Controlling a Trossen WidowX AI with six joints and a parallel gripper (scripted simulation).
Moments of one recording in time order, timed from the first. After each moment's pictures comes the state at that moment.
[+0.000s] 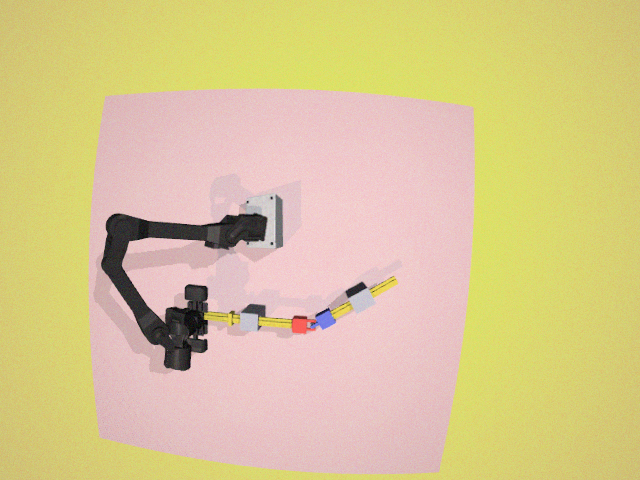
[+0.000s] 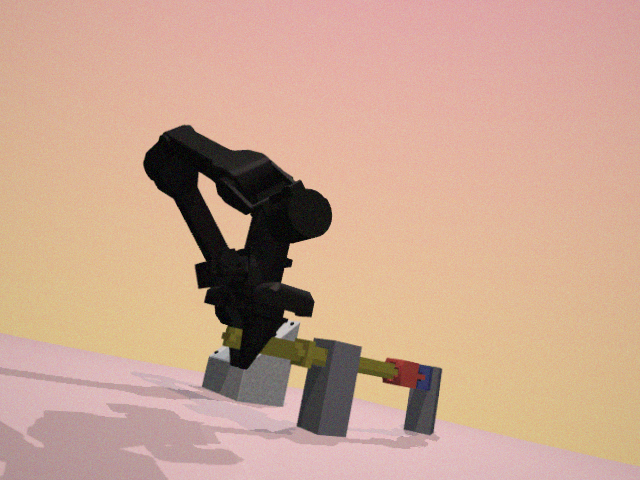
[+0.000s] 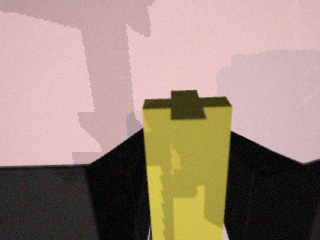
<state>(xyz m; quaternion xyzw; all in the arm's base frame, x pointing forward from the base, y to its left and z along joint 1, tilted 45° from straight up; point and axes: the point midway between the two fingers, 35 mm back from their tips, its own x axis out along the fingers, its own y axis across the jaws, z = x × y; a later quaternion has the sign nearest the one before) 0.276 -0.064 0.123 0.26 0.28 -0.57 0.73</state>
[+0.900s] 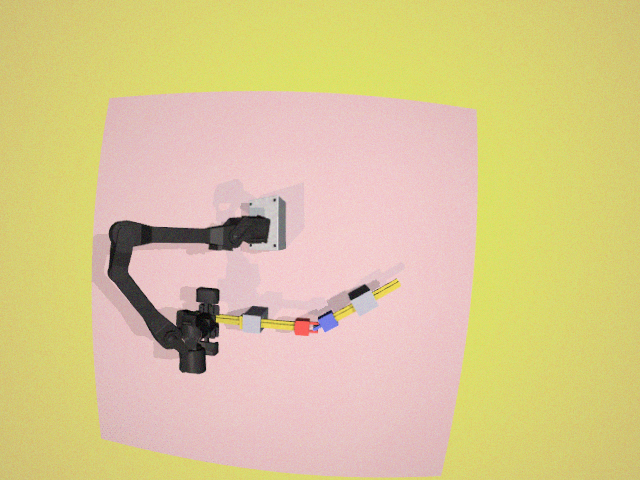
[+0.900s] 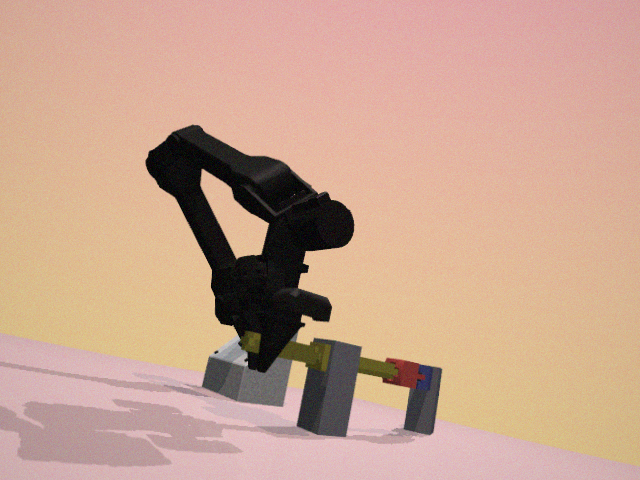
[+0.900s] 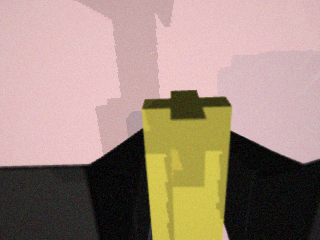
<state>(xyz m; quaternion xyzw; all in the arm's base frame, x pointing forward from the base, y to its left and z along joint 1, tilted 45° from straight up) 0.273 -0.046 0.104 0.26 0.28 -0.57 0.73</state>
